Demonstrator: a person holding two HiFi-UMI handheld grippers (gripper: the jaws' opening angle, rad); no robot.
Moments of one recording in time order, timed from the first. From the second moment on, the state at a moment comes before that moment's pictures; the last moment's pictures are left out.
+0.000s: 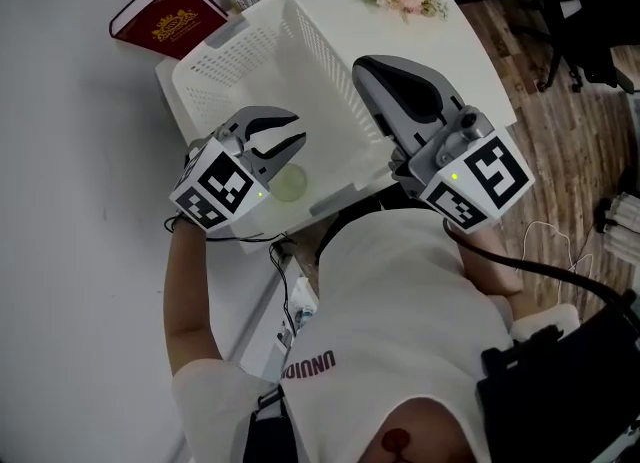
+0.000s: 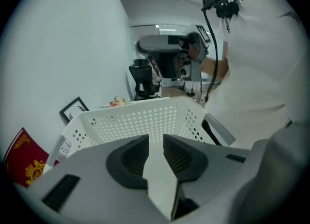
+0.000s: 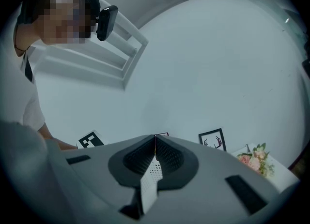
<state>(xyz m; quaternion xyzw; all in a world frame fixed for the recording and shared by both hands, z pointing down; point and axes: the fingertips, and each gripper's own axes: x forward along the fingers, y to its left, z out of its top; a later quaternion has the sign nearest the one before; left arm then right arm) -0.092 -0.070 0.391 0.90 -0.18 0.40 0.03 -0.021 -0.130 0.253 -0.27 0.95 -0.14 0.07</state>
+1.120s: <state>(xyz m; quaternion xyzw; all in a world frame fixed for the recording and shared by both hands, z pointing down) -0.112 0.008 0.503 0.74 0.26 0.61 0.05 -0.010 -0.139 0.246 -0.30 0.94 -0.13 0.06</state>
